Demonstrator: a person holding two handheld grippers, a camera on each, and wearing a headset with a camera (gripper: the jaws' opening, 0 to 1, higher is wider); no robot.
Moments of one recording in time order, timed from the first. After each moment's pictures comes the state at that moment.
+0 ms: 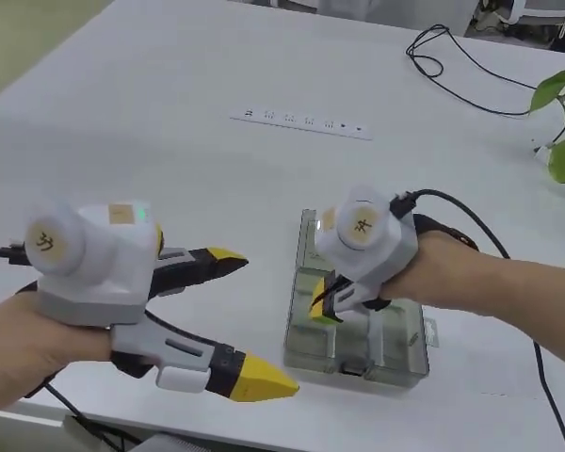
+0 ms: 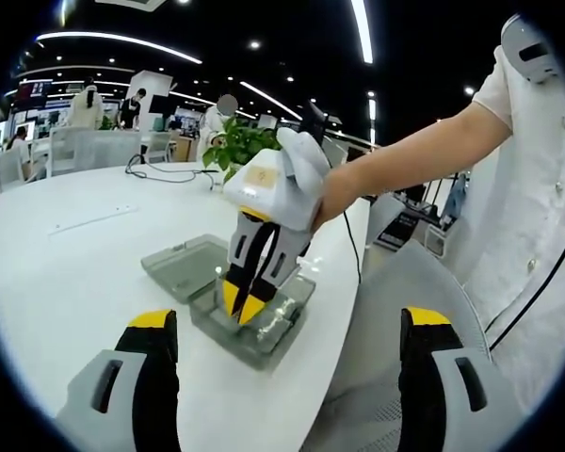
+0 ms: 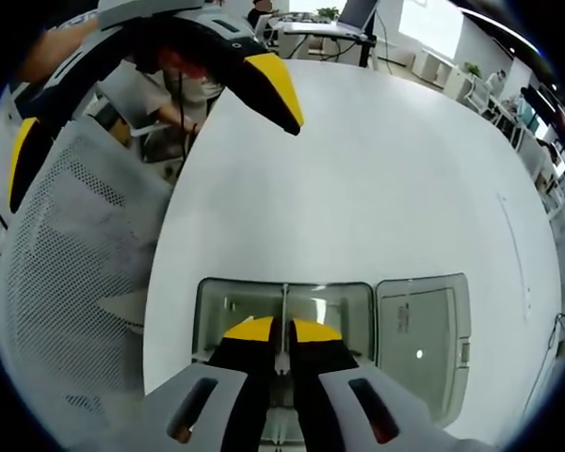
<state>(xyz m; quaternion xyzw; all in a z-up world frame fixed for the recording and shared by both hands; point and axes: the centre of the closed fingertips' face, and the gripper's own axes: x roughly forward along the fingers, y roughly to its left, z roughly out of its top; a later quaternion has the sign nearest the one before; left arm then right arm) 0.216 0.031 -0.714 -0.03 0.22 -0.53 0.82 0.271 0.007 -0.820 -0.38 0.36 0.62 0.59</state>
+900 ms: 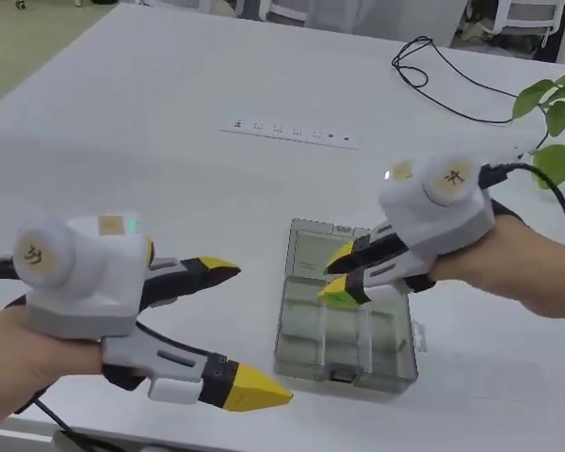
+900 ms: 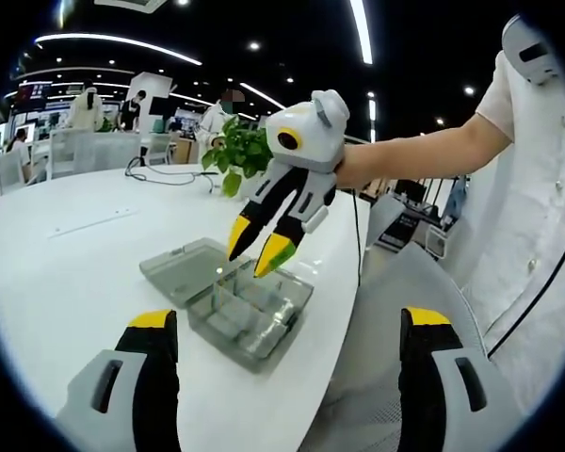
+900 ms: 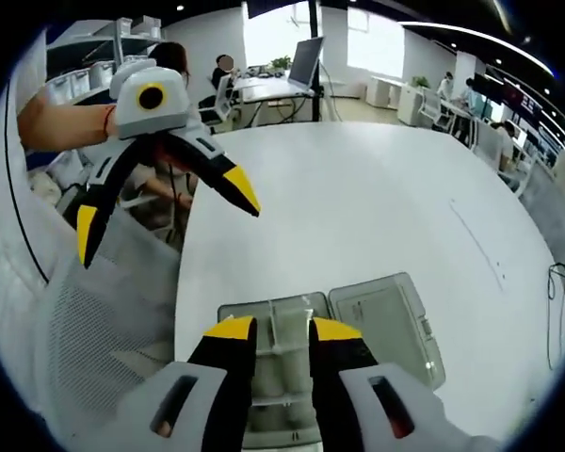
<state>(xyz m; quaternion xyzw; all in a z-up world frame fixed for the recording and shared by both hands) 0.215 0.027 -0.708 -0.03 0.22 -0.53 0.82 0.284 -0.018 -0.735 -0.25 0.32 0.60 0.69</state>
